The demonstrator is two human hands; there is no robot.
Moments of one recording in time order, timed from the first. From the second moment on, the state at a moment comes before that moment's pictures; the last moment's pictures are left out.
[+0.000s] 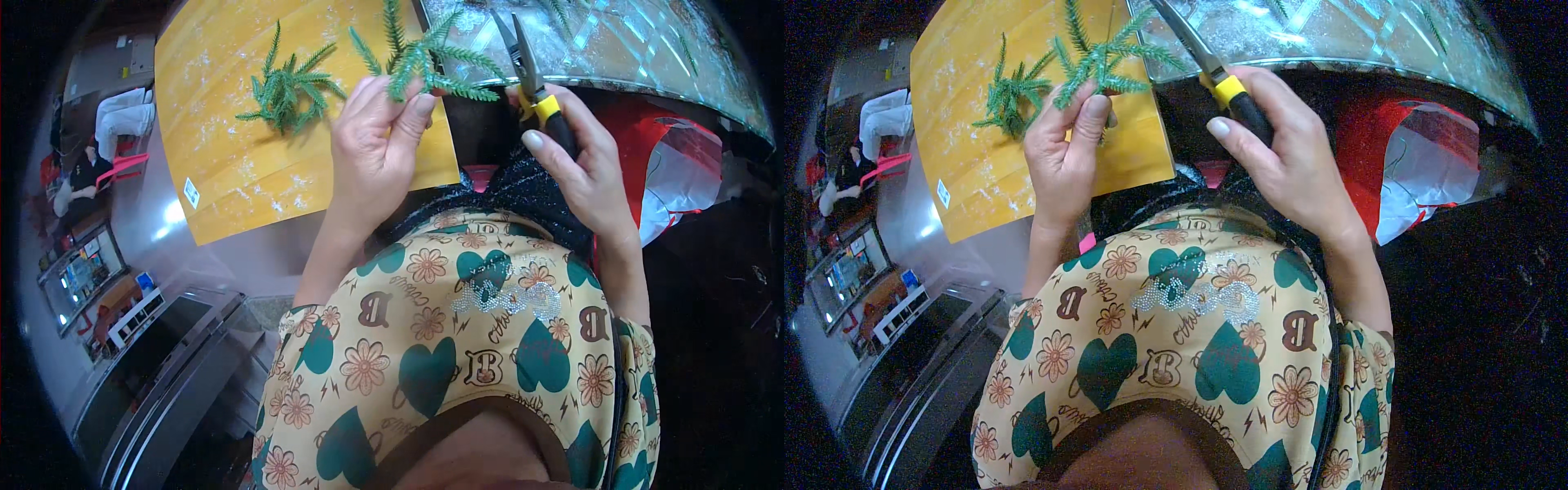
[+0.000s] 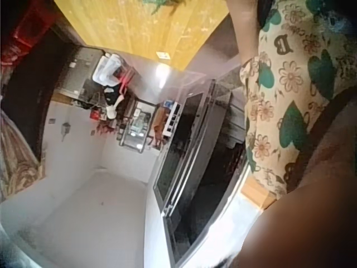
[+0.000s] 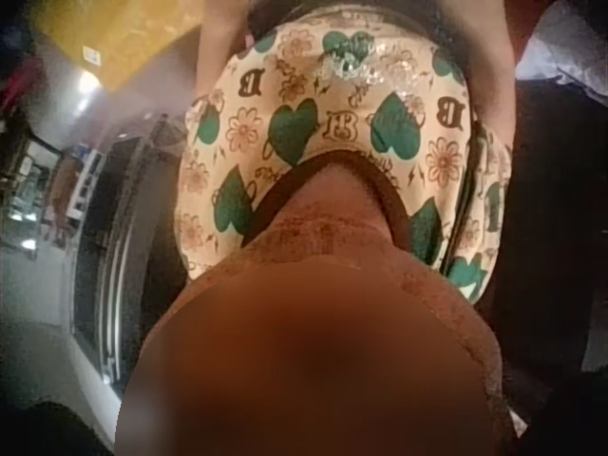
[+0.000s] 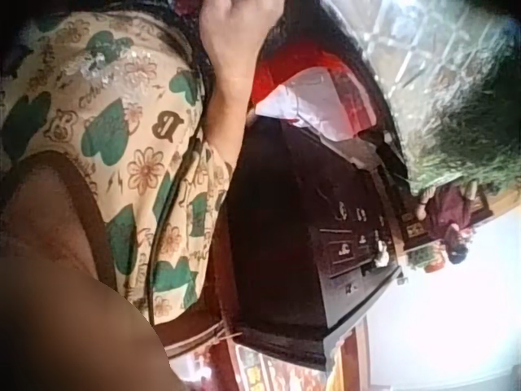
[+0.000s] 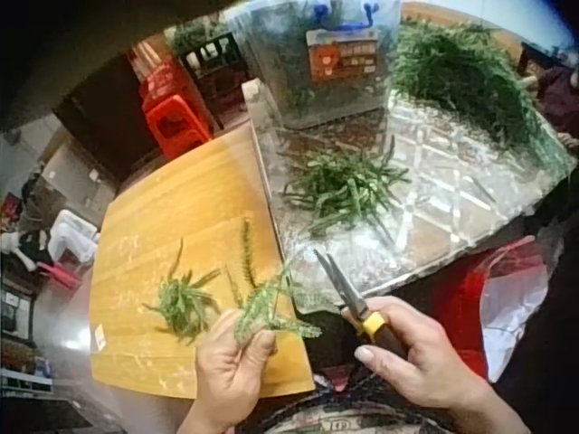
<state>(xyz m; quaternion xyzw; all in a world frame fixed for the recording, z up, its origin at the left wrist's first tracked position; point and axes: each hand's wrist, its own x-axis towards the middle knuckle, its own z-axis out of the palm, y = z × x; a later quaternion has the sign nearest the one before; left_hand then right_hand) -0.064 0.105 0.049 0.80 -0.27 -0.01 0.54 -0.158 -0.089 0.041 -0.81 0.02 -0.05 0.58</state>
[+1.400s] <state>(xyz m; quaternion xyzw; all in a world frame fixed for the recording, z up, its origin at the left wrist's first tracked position) -0.069 0.102 0.040 0.76 -0.23 -0.16 0.59 -0.135 -0.064 0.039 -0.93 -0.10 -0.20 0.29</state>
